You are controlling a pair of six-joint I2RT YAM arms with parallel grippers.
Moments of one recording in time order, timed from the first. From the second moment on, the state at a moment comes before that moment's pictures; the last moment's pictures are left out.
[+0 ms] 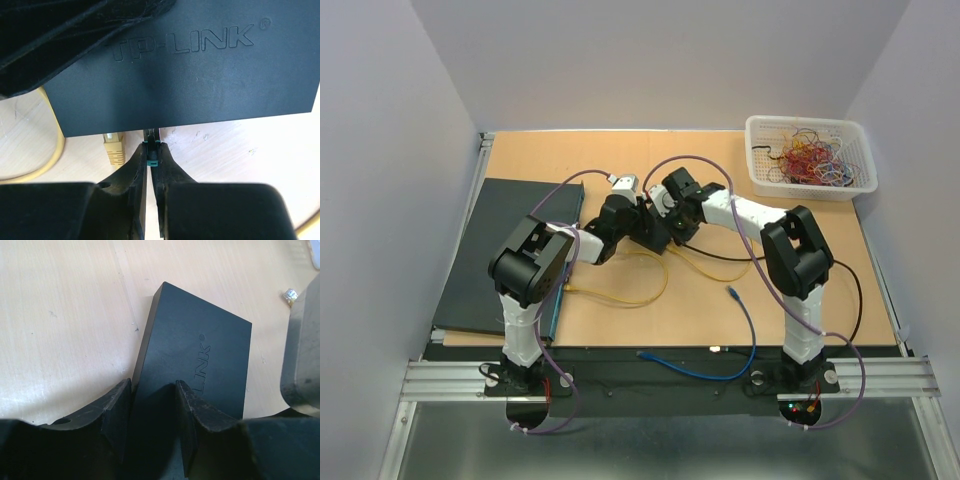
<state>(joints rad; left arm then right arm) -0.57 1.95 0.92 0.59 -0.01 -0.46 0.59 2.02 1.51 -0.61 -0.11 -0.29</state>
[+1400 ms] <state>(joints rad) -0.59 2.01 1.00 0.58 -0.28 -0.46 0.61 2.11 1.61 -0.54 -0.10 -0.16</state>
